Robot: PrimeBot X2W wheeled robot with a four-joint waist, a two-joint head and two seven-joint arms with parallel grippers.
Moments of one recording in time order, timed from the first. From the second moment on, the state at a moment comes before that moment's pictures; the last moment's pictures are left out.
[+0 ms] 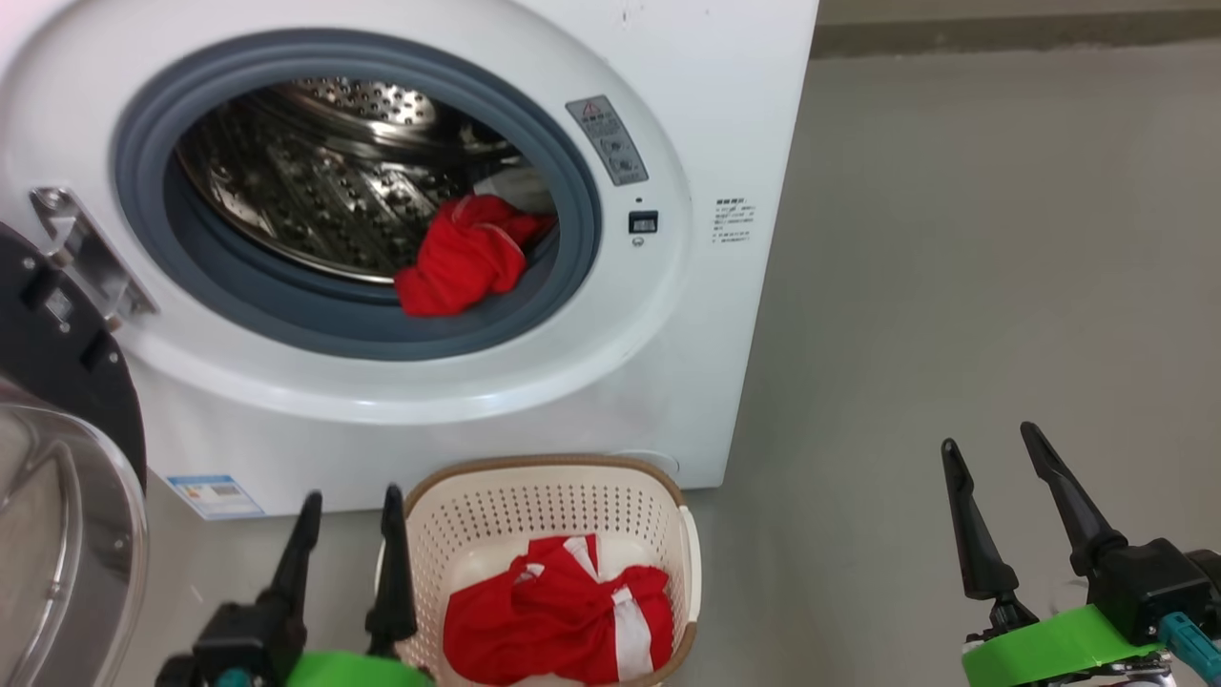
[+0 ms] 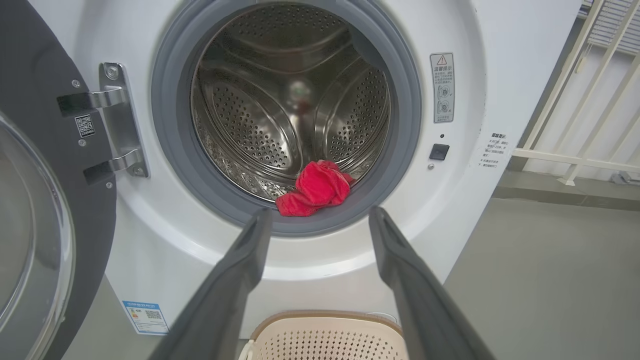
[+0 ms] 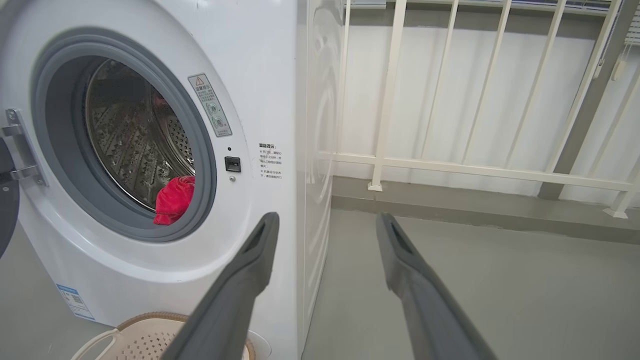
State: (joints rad) left arm -0.05 0.05 -0.14 0.16 -0.28 0.12 -0.25; right arm 0.04 -0.04 -0.06 0.06 0.12 0.13 -0.26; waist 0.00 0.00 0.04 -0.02
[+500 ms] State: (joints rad) left arm -0.34 0.06 -0.14 0.20 -0.28 0.10 -0.25; right arm -0.06 -0.04 -0.04 0.04 0.12 0.13 -0.26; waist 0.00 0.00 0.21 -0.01
